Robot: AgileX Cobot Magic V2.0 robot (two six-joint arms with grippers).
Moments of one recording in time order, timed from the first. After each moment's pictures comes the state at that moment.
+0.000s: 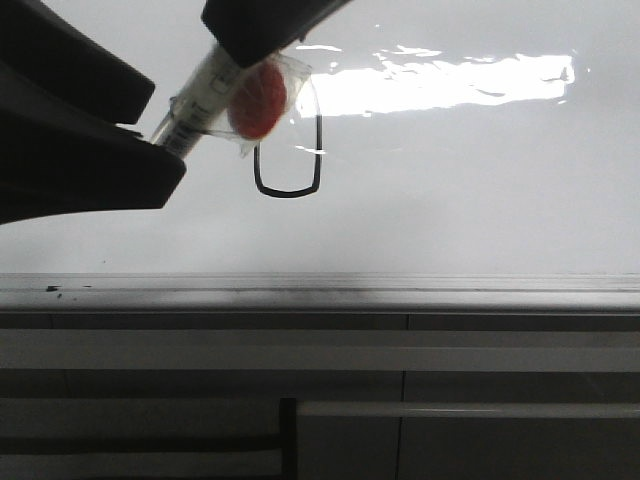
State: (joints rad) left arm -0.77 0.95 -0.47 1.55 -0.15 -1.06; right arm 0.91 1.20 -1.01 0.27 0.55 -0.55
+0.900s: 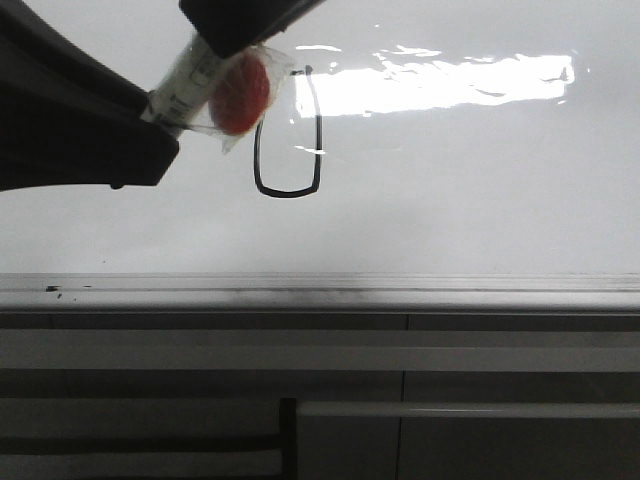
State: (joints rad) left arm -0.77 0.95 -0.47 1.57 -0.17 -1.04; right arm 0.93 1.20 -1.01 0.30 0.54 -0.55
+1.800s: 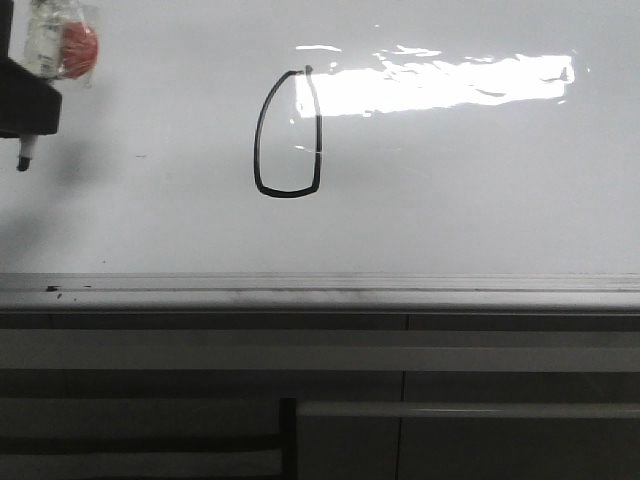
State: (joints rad) left arm -0.77 0.95 -0.47 1.43 0.31 -1.80; right arm 0.93 1.08 -1.14 0.20 0.38 -0.55
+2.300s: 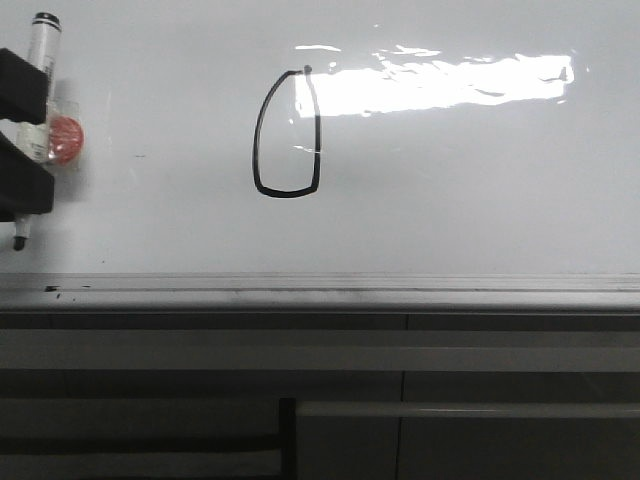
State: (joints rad) left arm -0.77 1.04 -0.47 1.20 0.34 -1.78; right arm 0.93 1.07 -1.14 0.20 0.39 -0.55
